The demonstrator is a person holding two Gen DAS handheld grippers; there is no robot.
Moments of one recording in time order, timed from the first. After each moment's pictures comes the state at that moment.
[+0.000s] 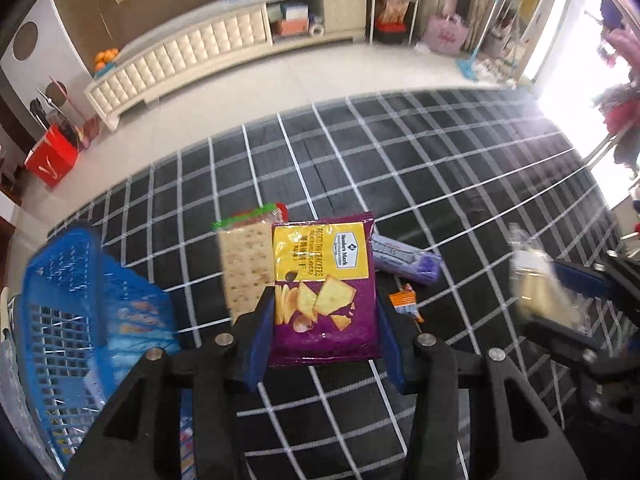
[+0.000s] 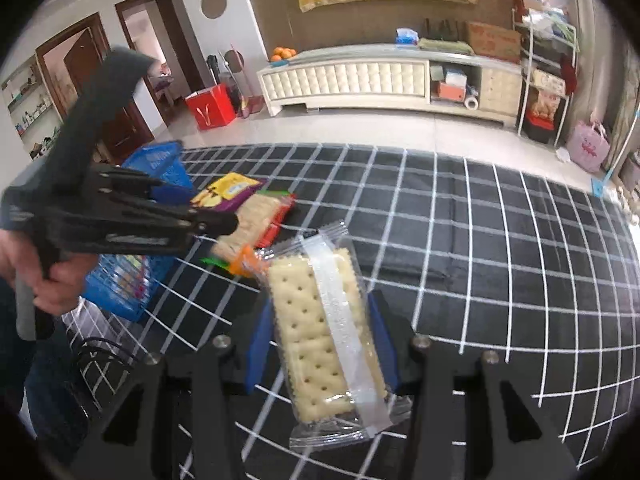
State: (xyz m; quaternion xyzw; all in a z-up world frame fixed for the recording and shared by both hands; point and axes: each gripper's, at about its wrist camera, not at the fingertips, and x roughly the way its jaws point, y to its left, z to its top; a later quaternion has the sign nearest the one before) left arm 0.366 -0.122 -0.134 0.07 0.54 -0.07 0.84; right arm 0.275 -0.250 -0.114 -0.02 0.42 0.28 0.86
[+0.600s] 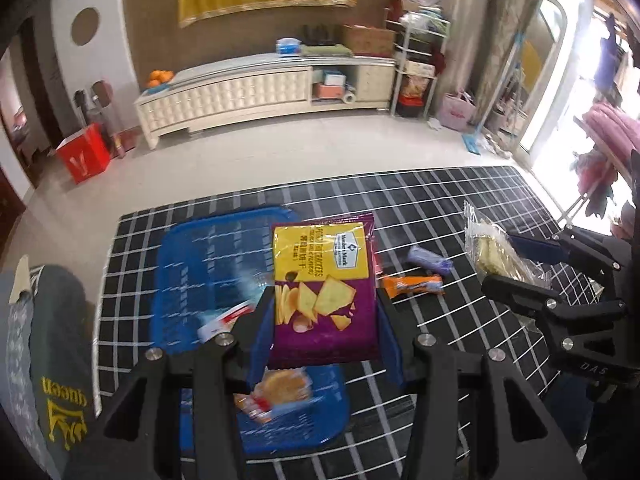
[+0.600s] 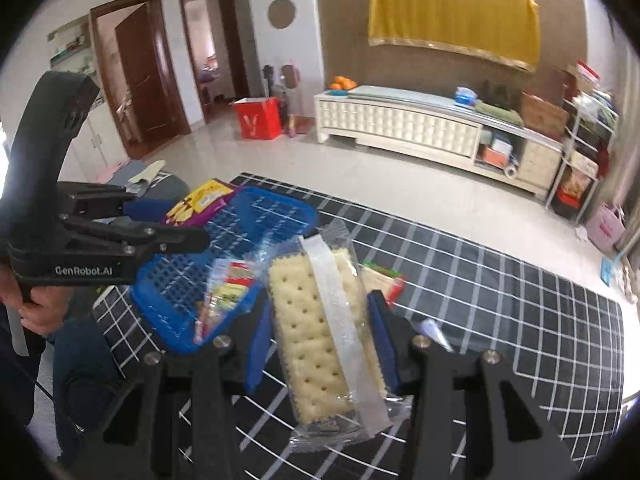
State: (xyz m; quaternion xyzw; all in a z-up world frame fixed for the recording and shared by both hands) left arm 0.247 0.035 -0.017 0.00 0.44 -0.05 0.89; right arm 0.220 -0.113 -0.012 -0.09 0.36 0.33 0.87
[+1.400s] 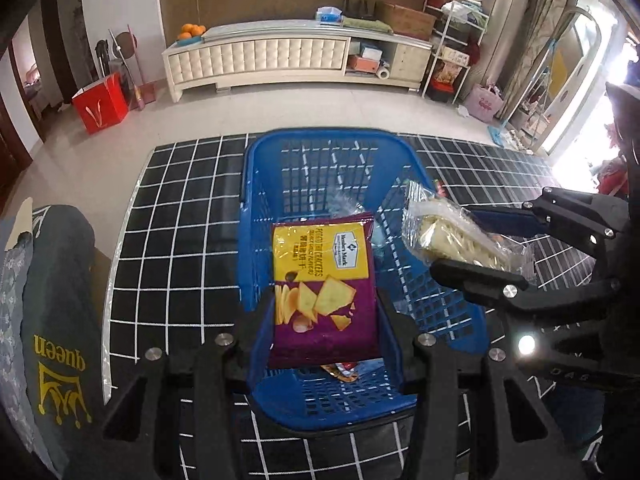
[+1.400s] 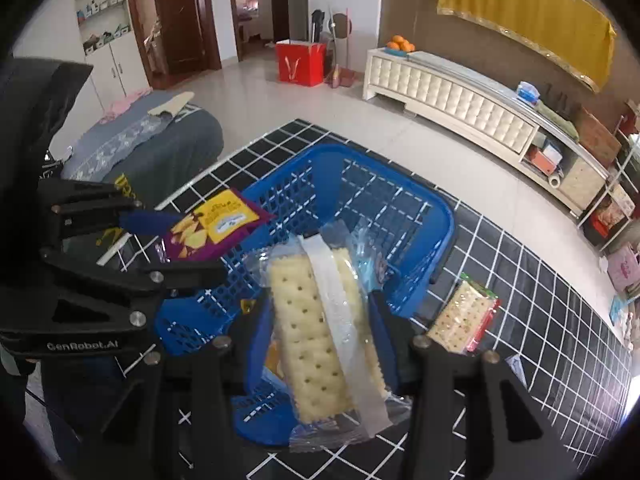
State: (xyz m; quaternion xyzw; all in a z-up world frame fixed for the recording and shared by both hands) left arm 0.221 0.126 -0.076 -0.03 0.49 -0.03 0.87; right arm 0.222 0.037 -0.060 -0.18 0.42 0.36 0.81
